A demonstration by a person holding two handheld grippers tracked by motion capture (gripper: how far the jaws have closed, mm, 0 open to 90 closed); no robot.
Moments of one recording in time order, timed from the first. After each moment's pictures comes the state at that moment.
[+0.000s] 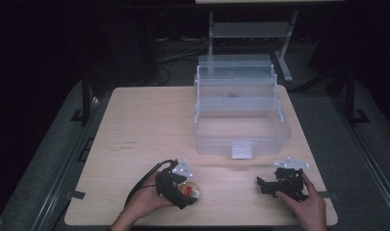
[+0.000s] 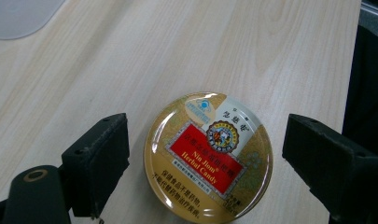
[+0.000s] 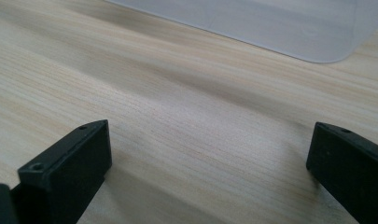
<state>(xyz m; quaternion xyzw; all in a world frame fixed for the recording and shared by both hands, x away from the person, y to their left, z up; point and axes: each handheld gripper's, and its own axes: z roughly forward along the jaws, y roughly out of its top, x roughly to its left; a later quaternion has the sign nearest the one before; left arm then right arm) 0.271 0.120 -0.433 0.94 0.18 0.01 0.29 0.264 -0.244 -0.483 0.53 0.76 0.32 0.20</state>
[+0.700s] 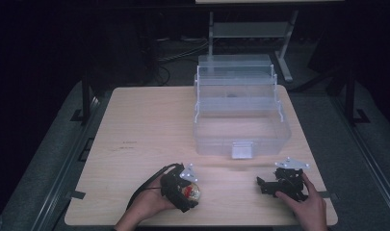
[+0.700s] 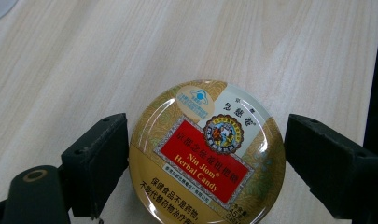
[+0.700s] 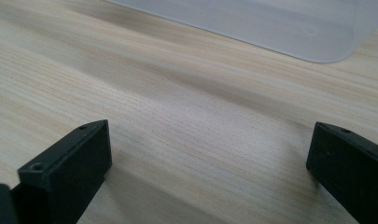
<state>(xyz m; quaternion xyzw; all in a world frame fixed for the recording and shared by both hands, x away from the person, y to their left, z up) 0.270 0.110 -0.446 0.96 0.15 0.01 0.25 0.264 -0.243 -0.483 0.53 0.76 0.32 0.20</state>
